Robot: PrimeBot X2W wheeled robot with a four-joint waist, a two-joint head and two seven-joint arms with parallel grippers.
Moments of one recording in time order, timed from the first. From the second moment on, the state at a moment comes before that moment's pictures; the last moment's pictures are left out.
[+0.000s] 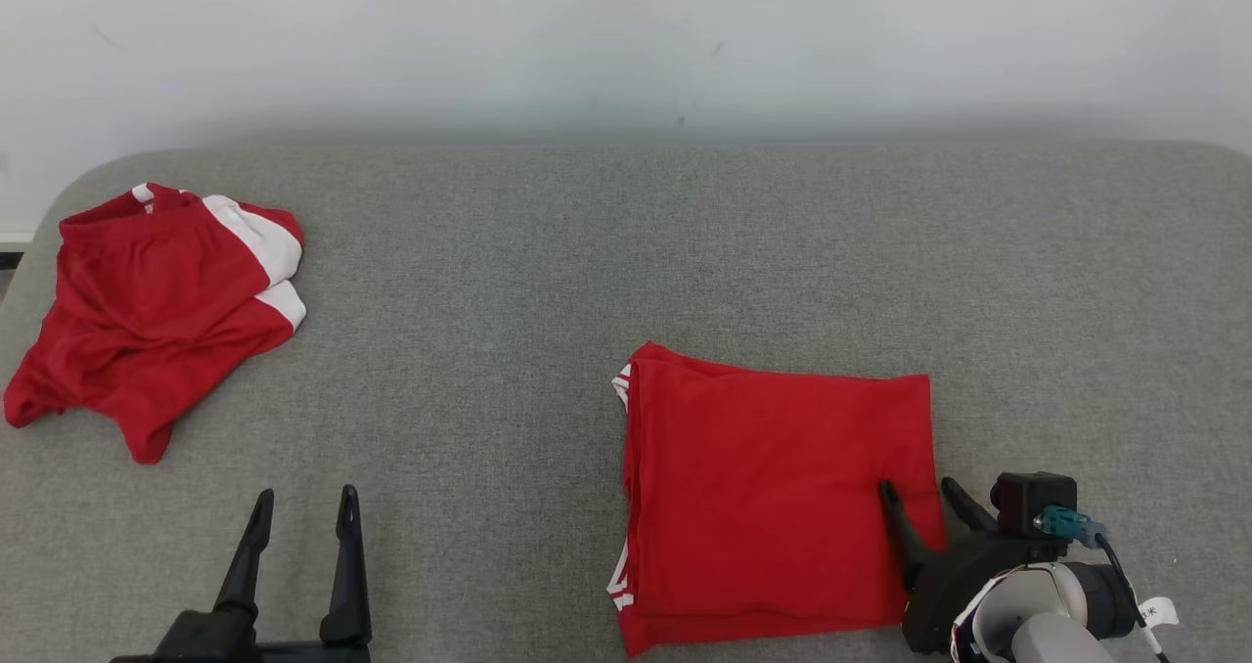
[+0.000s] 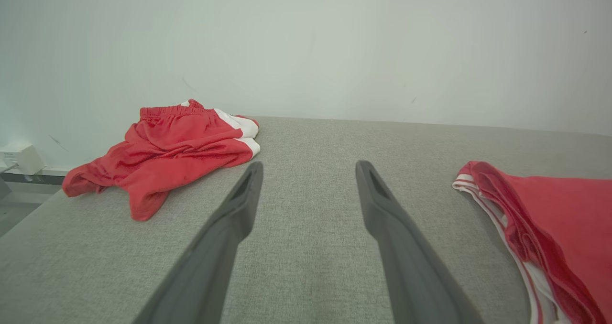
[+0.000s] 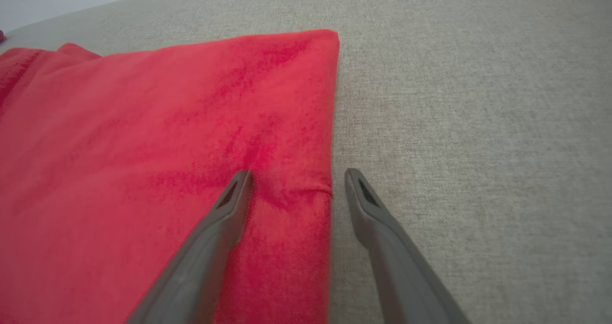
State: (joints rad) left arm -0.02 0.06 0.04 0.14 -0.12 -0.11 -0.26; right arm -0.34 -0.12 0.13 0.74 0.30 0.13 -0.06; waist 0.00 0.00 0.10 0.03
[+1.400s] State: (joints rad) left arm -0.23 0.09 0.04 -0.01 -0.10 -0.12 -0.26; right arm -1.08 -0.45 0.36 0.96 0.42 0.13 -0.06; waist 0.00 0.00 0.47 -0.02
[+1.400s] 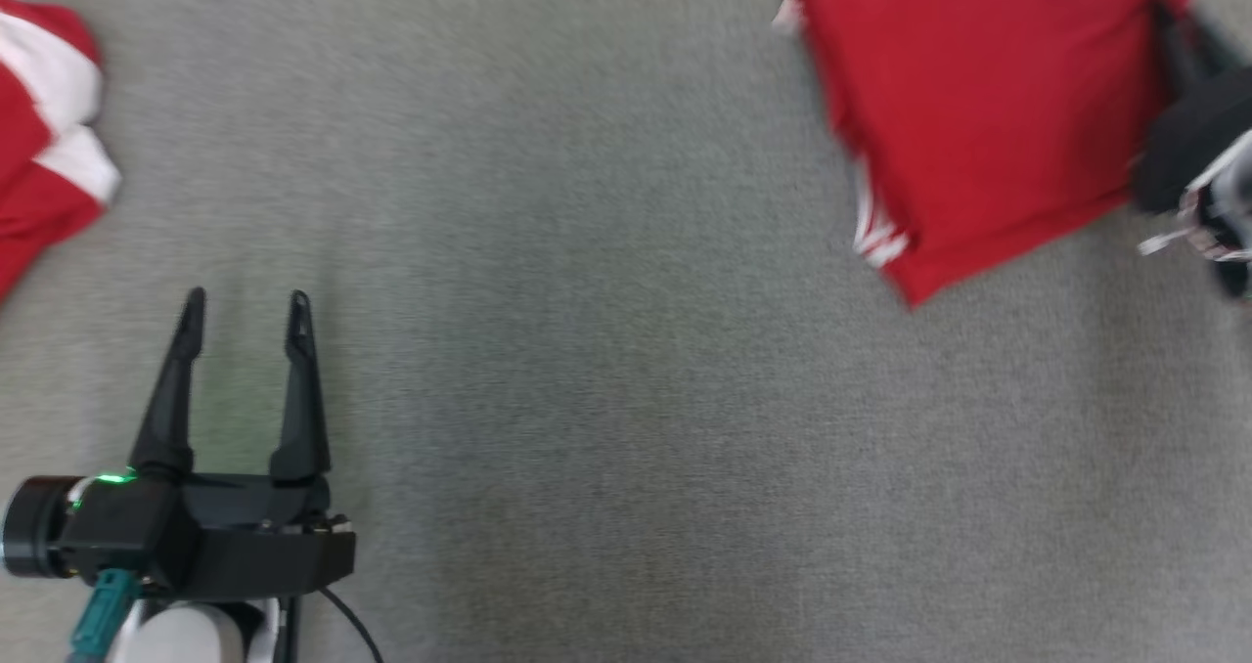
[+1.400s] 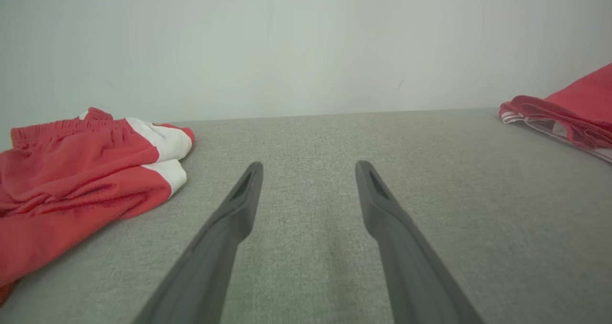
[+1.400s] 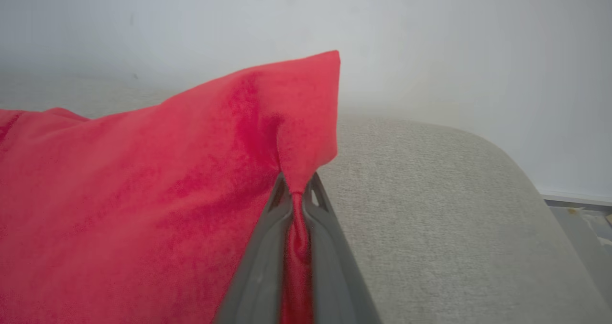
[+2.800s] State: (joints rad) left arm -0.21 0.15 0.05 -0.14 -0.08 -0.09 -0.26; right arm -1.45 -0.72 0.60 1.09 0.43 0.13 -0.12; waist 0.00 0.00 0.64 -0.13
